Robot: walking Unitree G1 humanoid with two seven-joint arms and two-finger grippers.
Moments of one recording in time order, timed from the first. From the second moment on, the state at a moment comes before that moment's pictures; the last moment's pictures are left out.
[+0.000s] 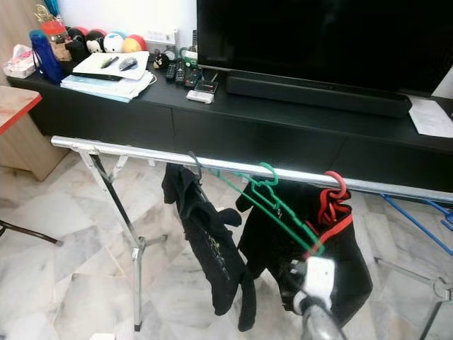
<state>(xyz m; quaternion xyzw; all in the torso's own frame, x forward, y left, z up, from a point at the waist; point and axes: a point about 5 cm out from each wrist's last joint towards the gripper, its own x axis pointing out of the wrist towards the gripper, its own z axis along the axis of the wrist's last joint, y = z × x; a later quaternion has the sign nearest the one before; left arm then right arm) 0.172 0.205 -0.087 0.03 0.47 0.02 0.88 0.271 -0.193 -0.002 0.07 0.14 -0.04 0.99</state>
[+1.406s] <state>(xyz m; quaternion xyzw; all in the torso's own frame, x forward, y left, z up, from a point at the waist) 0.177 0.191 -0.086 0.04 0.47 0.01 0.88 0.241 -0.256 0.064 -0.04 0.02 -0.30 0.95</state>
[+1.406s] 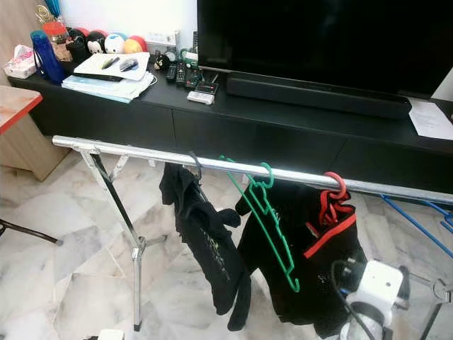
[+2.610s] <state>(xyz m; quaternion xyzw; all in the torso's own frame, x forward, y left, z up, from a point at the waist) 0.182 0.192 -0.084 0.04 0.47 0.01 0.88 0.275 -0.170 0.069 0.05 0.05 0.02 1.00</state>
